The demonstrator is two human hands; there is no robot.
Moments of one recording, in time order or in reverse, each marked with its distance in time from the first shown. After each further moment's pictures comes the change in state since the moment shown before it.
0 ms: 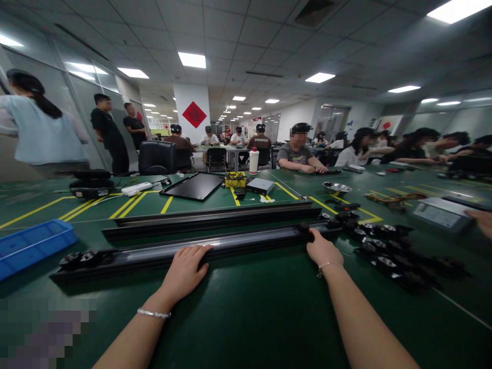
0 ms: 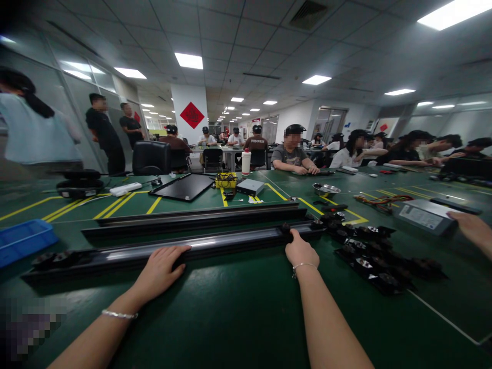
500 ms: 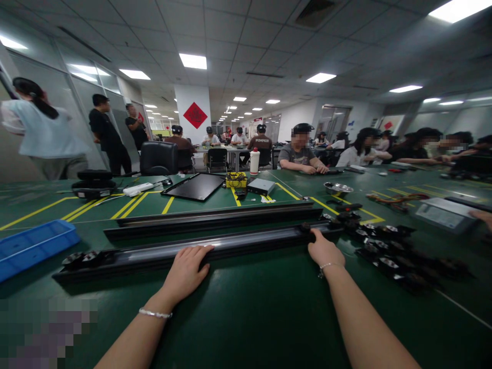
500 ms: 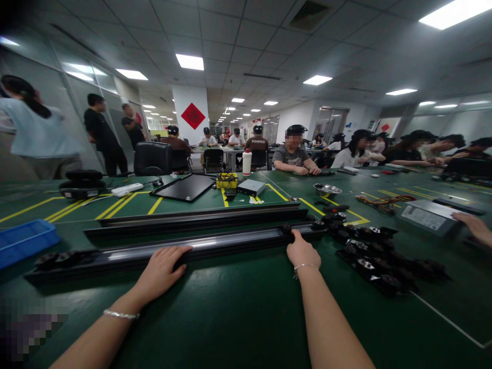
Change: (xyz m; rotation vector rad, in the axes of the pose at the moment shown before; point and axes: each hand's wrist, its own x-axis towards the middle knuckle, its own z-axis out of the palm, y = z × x) left_hand 0.000 -0.001 0.002 -0.009 0.012 0.012; right_hand 0.007 0.005 0.006 0.023 0.030 -0.002
